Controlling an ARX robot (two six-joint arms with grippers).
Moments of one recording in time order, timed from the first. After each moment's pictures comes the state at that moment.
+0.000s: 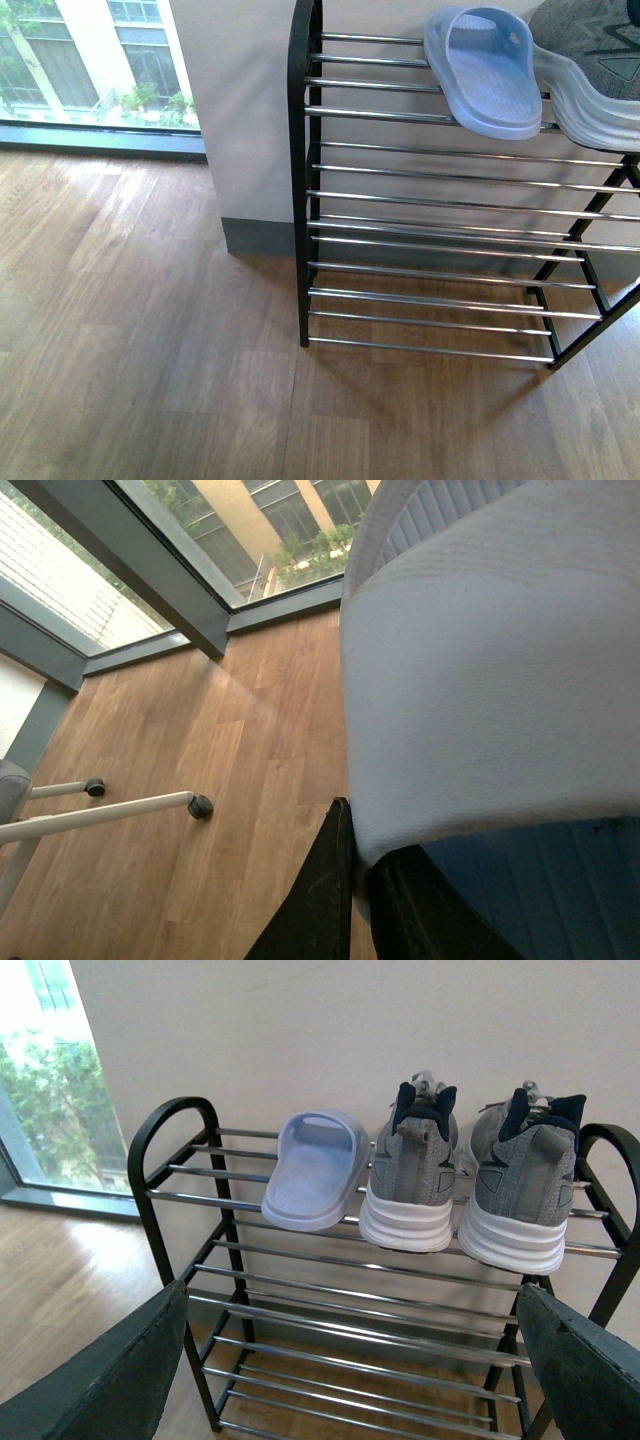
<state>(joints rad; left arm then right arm) -0.29 0.44 0.30 -0.31 -0.49 0.29 0.00 0.00 0.02 0.00 0.00 0.00</state>
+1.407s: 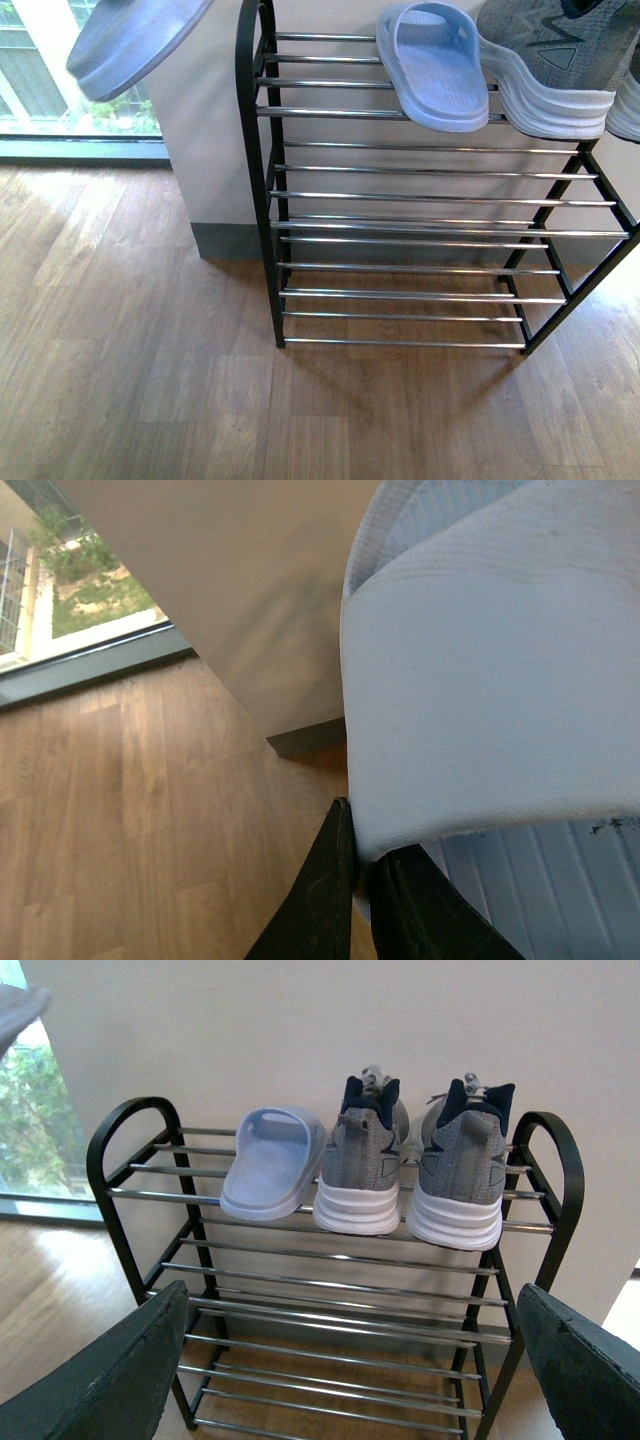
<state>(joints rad) -0.33 1.62 1.20 -0.16 -0.12 0.11 0.00 0.00 0.02 0.00 0.00 0.00</state>
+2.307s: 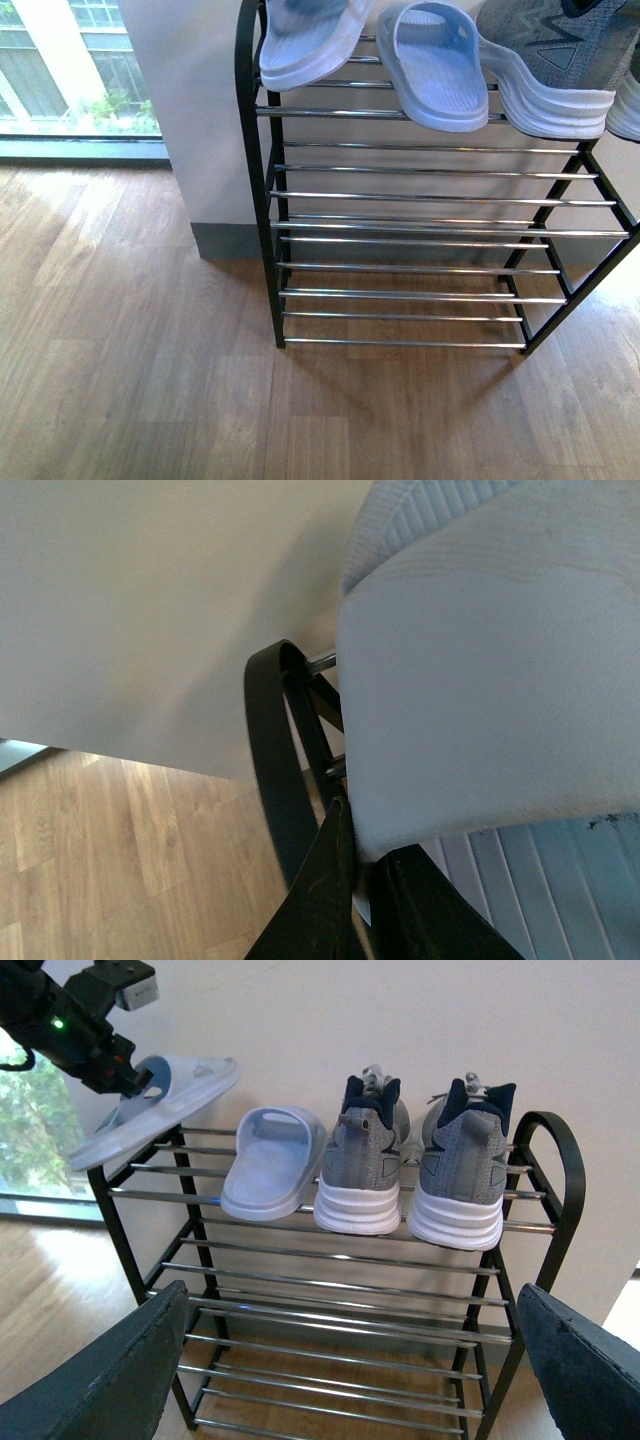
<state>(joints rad) -0.42 2.34 2.06 -0.42 -0.21 0.20 0.00 0.00 0.02 0.00 0.00 0.00</state>
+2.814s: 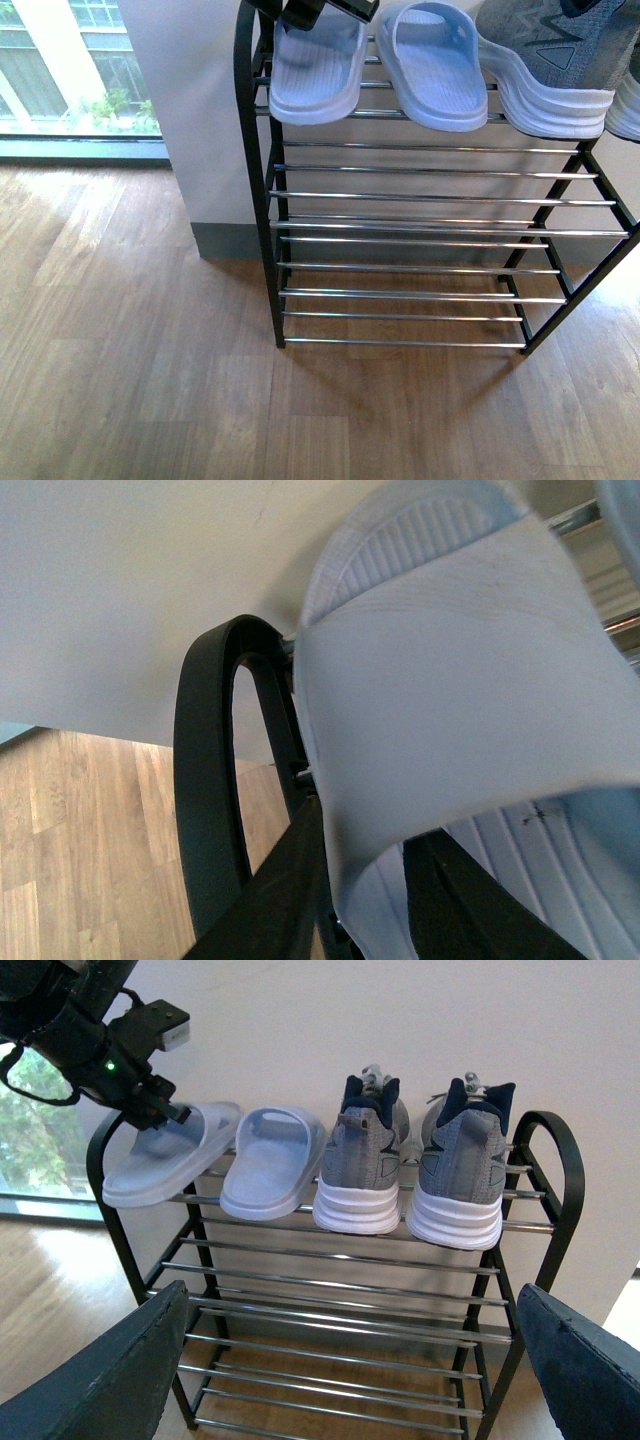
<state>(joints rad) -0.45 2.47 2.20 -0.50 -0.31 0.16 0.00 0.00 0.02 0.00 0.00 0.00</state>
